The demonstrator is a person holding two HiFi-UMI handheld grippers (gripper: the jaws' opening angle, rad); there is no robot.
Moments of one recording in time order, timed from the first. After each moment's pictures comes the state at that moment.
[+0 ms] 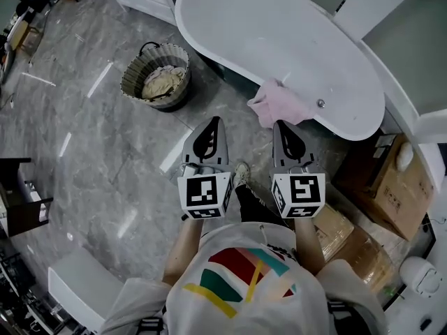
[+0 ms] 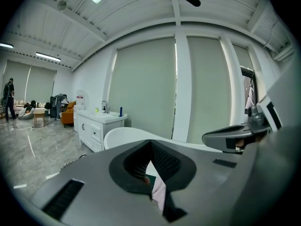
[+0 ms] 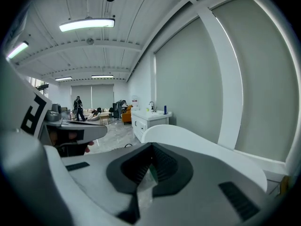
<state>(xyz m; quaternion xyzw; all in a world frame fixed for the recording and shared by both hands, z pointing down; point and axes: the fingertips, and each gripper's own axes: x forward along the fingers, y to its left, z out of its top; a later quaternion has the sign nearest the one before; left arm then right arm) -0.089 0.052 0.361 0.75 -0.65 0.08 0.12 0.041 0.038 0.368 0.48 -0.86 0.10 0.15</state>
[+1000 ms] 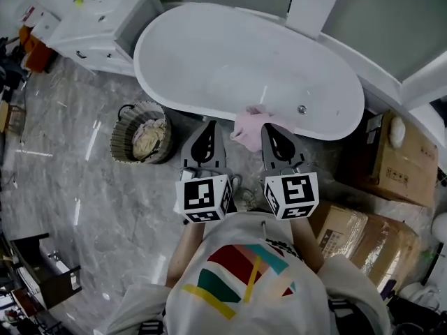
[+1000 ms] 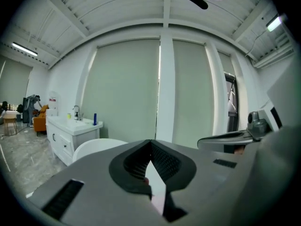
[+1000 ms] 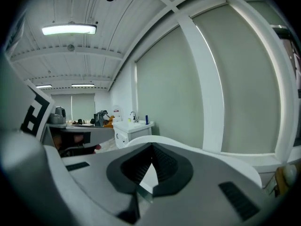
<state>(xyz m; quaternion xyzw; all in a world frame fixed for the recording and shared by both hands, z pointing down) -0.020 -0.069 0.314 0.83 -0.55 0.07 0.08 0.090 -0.049 0.329 0.58 -0.81 0.11 0.08</state>
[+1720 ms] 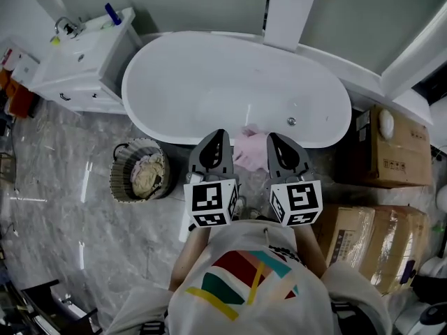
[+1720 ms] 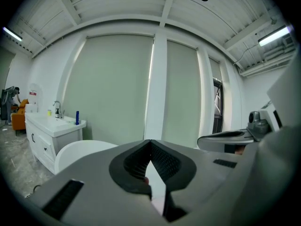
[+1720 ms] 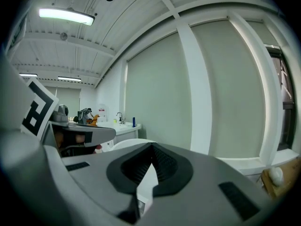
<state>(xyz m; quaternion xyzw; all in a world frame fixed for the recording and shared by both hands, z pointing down) -0.019 -0.130 0.307 0.88 -0.45 0.07 0.09 0.082 -0.086 0.314 0.66 -0.74 0.08 0.08</state>
